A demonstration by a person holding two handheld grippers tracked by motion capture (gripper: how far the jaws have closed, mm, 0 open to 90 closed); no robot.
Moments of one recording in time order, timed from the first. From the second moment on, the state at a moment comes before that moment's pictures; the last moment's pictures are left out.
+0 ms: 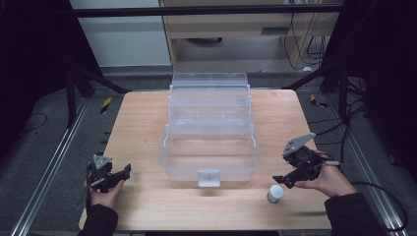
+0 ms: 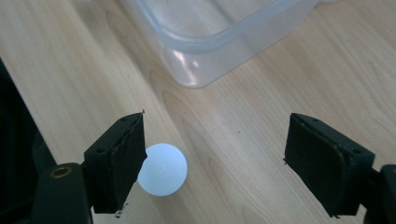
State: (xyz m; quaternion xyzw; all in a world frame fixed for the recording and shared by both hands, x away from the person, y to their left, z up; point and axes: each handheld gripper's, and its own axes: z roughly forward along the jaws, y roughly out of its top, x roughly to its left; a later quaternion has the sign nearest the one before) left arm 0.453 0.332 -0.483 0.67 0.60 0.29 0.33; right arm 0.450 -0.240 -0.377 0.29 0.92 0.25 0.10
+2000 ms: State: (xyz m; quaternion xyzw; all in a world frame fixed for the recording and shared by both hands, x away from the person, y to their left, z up) left arm 0.453 0.330 -0.484 0.68 0.59 0.29 0.32; right arm 0.448 -0.210 -0.433 0.21 0.97 0.08 0.01
